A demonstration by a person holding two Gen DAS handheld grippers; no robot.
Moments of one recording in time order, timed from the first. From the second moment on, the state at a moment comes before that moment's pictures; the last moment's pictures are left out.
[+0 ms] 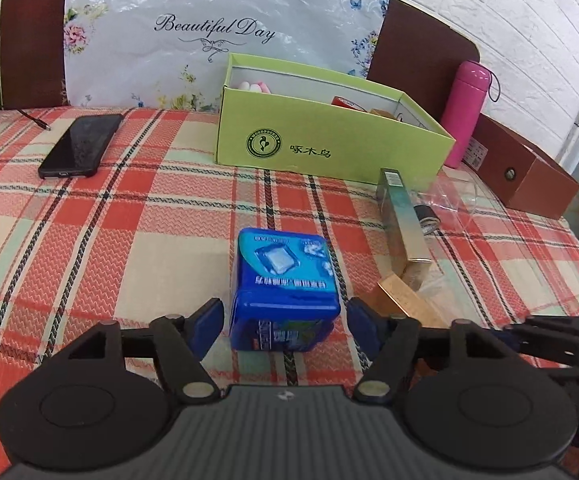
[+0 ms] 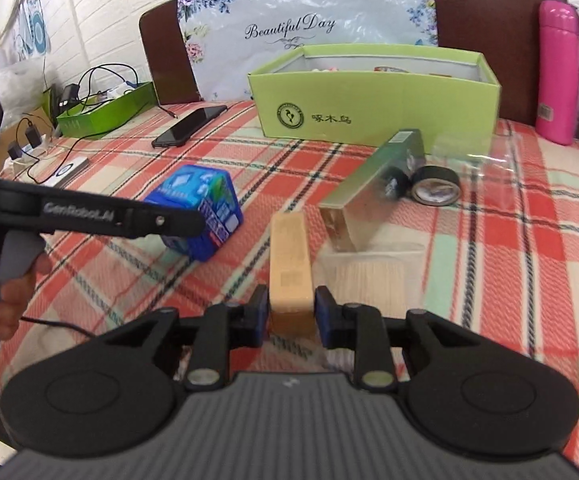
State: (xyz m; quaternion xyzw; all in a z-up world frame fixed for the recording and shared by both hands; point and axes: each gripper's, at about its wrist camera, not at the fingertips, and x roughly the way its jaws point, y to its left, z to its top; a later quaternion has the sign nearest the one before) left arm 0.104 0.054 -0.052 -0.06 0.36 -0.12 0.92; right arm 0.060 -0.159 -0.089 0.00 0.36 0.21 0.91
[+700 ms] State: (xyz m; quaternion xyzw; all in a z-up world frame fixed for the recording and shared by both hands) left arm 0.118 0.051 -0.057 -0.06 0.37 -0.12 0.92; right arm 0.079 -0.136 -0.096 -0.03 0.37 0.22 0.90
